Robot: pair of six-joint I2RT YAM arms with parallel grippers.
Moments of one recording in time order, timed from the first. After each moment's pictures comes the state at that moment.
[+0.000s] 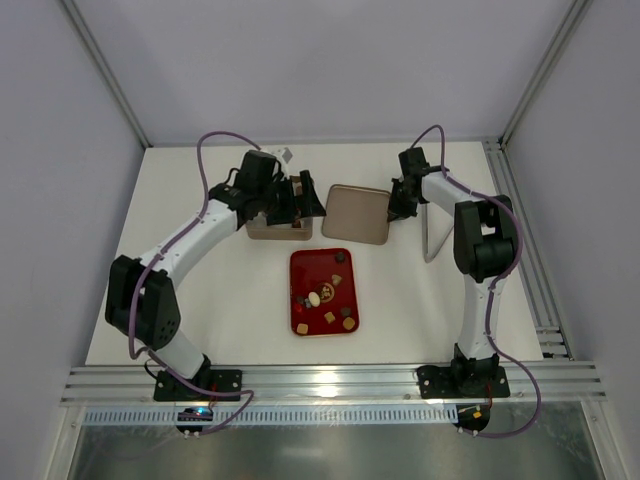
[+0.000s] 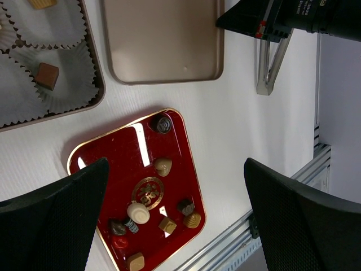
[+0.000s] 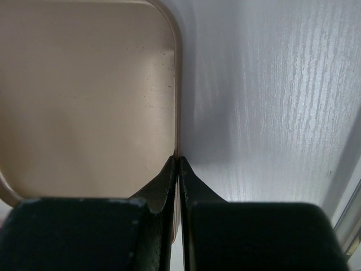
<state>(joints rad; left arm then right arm) -0.46 1.61 1.34 -0.46 0.32 -0.57 0.20 2.12 1.56 -0.57 -0.09 0.42</state>
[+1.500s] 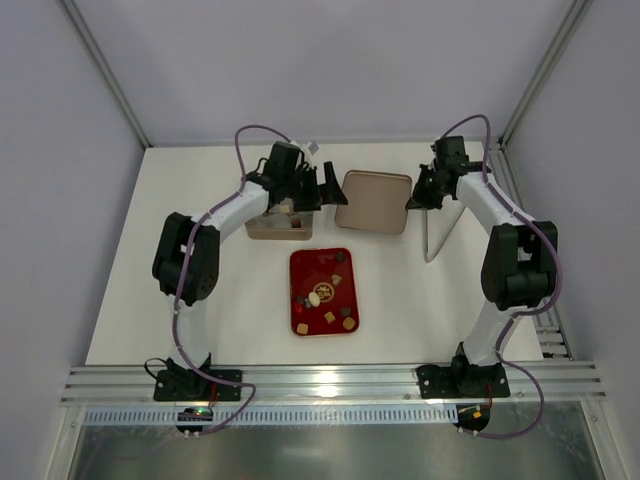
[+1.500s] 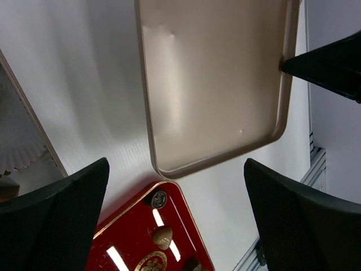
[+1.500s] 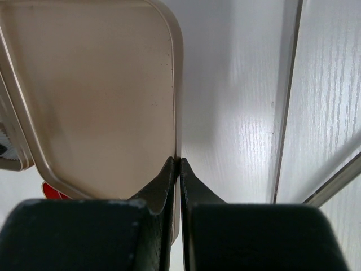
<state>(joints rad) -0.46 2.00 1.56 -0.27 0.46 -0.55 0.09 1.83 1.45 -0.61 -0.19 0.42</state>
